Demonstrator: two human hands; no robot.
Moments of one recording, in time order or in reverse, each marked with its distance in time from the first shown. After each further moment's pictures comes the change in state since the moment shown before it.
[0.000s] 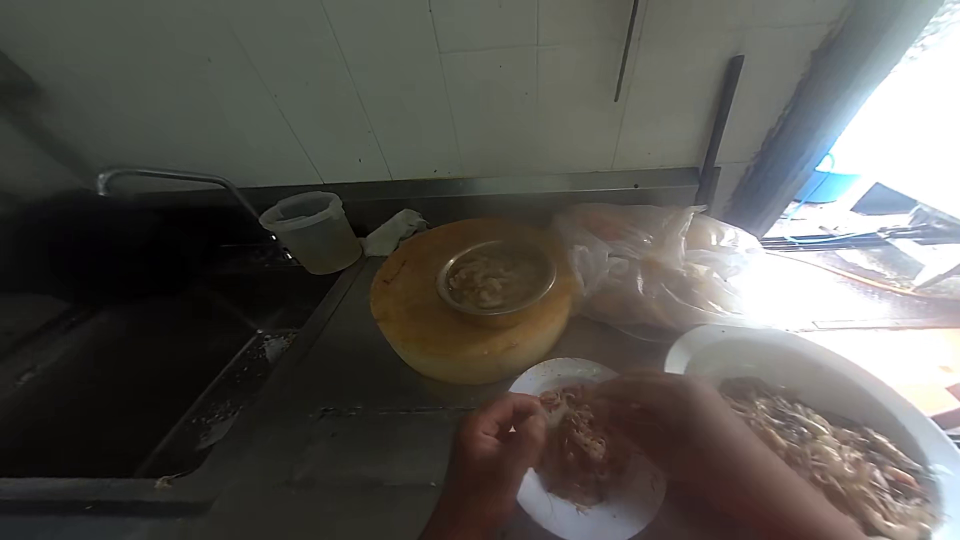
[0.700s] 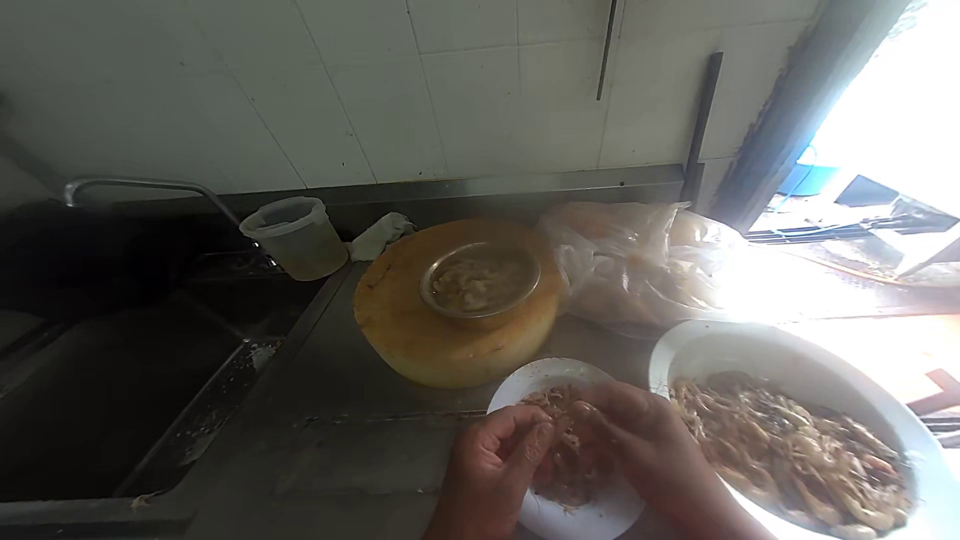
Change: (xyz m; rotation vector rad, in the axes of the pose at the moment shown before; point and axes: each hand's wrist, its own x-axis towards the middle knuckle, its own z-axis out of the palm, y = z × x) left_hand -0.007 0.010 0.017 -0.029 -0.053 -0.058; right_hand -0.008 0.012 0.042 0.724 0.165 0.037
